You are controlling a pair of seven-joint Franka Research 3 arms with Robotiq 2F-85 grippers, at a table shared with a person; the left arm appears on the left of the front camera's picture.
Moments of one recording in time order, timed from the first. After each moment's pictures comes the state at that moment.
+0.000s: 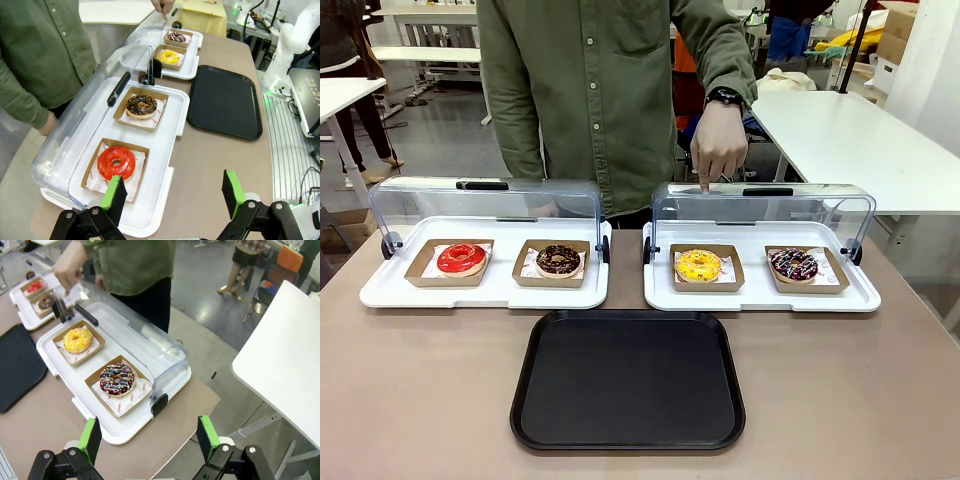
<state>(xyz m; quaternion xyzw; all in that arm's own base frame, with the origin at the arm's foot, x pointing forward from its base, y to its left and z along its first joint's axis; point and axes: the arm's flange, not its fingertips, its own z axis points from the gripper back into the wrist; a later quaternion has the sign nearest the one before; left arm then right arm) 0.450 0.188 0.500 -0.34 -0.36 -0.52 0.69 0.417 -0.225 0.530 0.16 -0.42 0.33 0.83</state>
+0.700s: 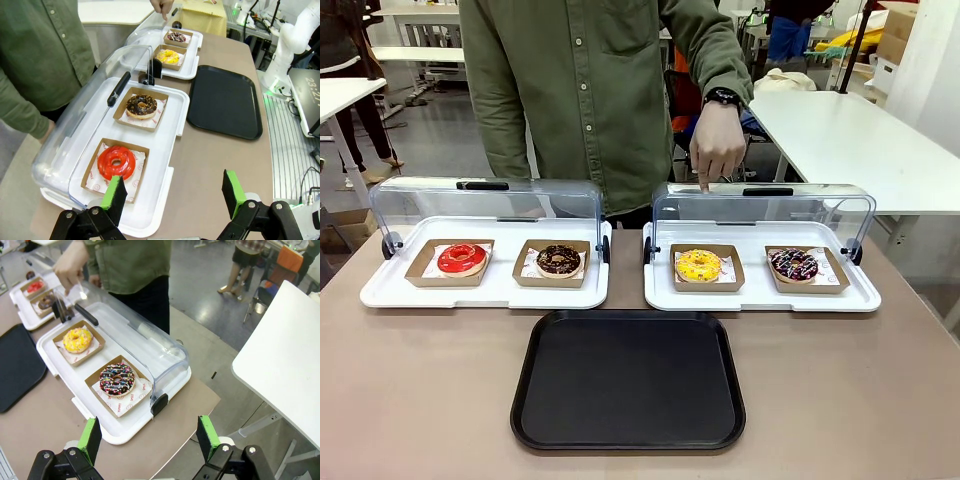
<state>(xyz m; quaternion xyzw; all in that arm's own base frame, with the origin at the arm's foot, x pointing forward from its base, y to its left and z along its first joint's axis) 0.450 0.188 0.500 -0.34 -0.36 -0.52 0.69 0.417 -0.225 0.530 0.16 -0.42 0.33 0.83</state>
